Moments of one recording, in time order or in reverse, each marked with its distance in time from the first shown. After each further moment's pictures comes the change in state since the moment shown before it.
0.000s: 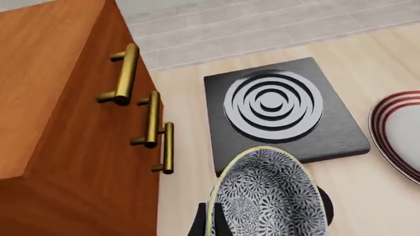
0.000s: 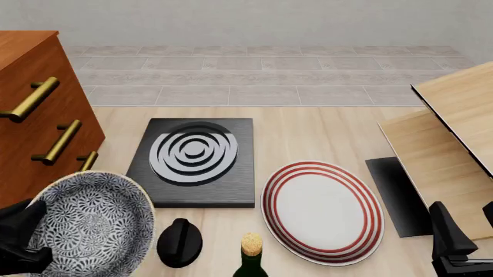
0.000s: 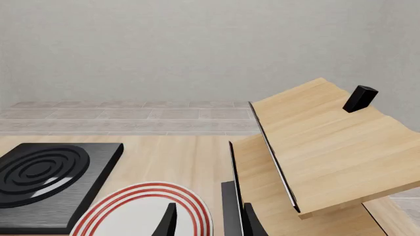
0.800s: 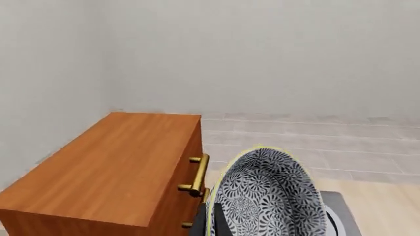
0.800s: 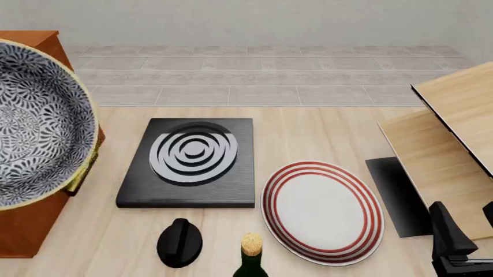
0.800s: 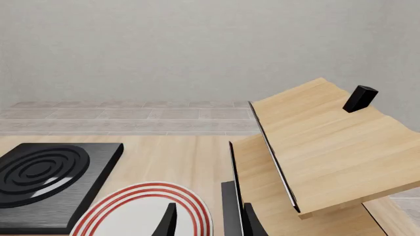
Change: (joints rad) left arm 0.198 0.038 -0.353 -0.124 -0.130; right arm 0.000 0.000 0.000 0.000 0.000
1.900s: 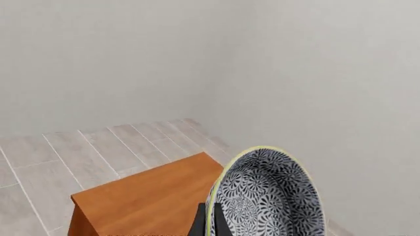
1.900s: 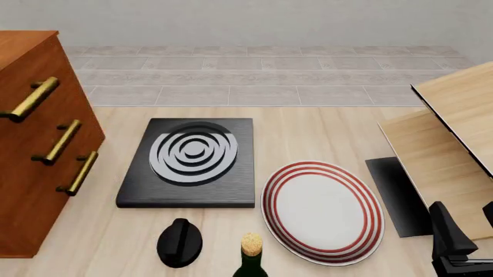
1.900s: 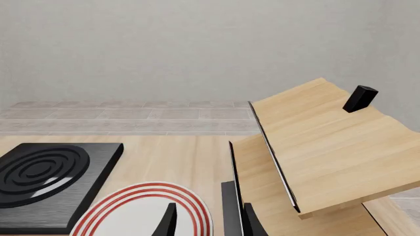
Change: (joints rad) left arm 0.549 0.522 -0.318 -0.264 -0.462; right arm 0.000 0.000 0.000 0.000 0.000
